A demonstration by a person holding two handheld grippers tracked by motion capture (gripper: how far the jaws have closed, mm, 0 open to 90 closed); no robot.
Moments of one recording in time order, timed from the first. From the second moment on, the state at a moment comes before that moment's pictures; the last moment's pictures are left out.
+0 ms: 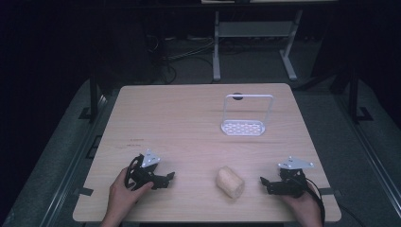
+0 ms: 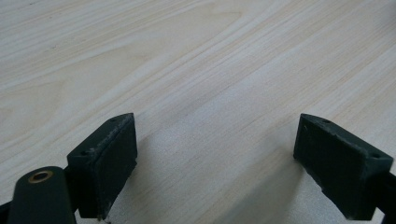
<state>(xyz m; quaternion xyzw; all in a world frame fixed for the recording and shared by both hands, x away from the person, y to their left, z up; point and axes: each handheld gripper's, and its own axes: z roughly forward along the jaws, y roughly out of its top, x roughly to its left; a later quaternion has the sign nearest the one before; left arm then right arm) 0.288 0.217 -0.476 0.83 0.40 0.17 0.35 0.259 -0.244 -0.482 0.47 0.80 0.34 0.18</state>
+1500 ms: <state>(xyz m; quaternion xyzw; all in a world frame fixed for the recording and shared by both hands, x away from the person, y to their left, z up) 0.288 0.217 -0.476 0.83 0.40 0.17 0.35 0.247 -0.225 -0.452 0.43 0.80 0.39 0.15</state>
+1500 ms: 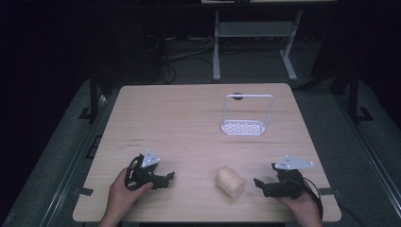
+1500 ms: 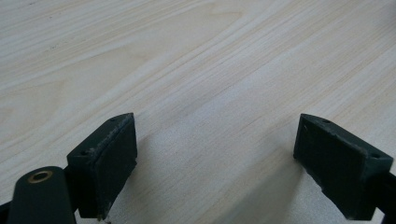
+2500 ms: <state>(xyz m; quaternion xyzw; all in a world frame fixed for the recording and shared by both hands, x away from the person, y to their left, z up) 0.288 0.217 -0.476 0.83 0.40 0.17 0.35 0.239 -0.198 -0.438 0.40 0.81 0.42 0.12</state>
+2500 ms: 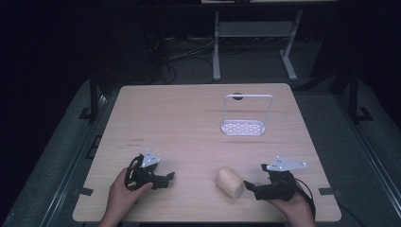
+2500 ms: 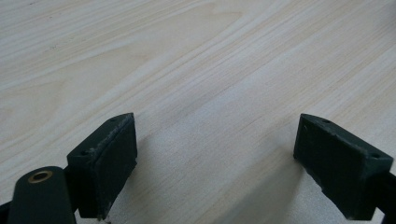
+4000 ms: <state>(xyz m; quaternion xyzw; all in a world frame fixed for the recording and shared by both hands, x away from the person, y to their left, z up) 0.288 0.217 -0.476 0.83 0.40 0.17 0.35 0.243 -0.137 -0.446 0.35 0.83 0.41 0.10</state>
